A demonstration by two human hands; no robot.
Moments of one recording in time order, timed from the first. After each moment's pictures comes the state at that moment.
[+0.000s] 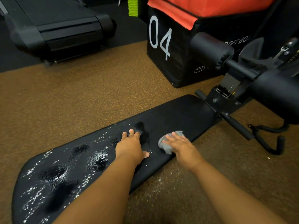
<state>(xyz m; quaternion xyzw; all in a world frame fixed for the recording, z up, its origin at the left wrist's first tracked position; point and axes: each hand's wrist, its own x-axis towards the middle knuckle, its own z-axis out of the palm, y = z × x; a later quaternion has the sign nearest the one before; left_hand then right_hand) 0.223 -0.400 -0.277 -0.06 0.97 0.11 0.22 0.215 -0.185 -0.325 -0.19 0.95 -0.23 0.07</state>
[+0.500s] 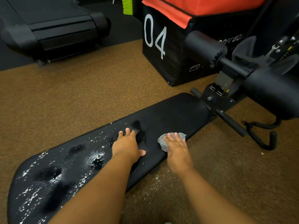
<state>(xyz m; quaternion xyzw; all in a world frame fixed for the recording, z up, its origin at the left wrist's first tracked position) 0.224 -0.401 -0.278 -0.06 0.97 0.11 0.22 0.247 -0.211 -0.327 -0.06 0.97 -0.25 0.00</state>
